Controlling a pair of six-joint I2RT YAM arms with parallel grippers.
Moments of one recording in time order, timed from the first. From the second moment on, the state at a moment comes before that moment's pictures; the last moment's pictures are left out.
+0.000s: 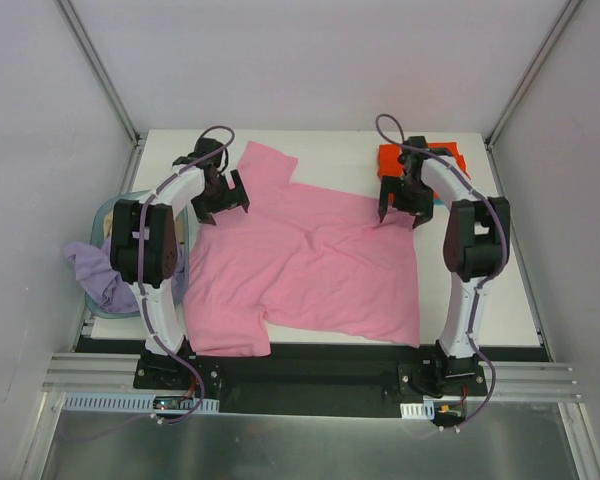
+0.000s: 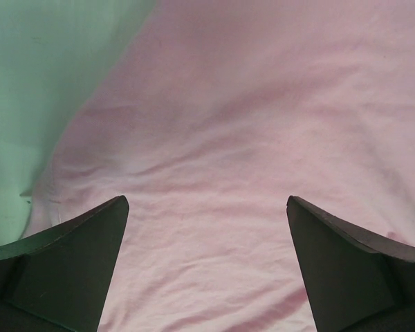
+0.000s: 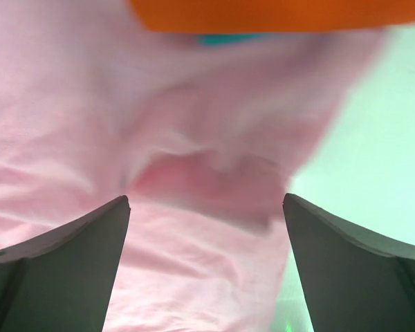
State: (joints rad) left arm -0.15 1.98 1.50 -0.73 0.06 -0.52; right arm 0.17 2.13 1.74 -1.00 -0.01 0.27
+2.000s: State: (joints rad) left arm -0.16 2.32 1.96 -0.75 0.13 -0.56; right arm 0.18 2.25 2.08 -0.79 0.46 -0.09
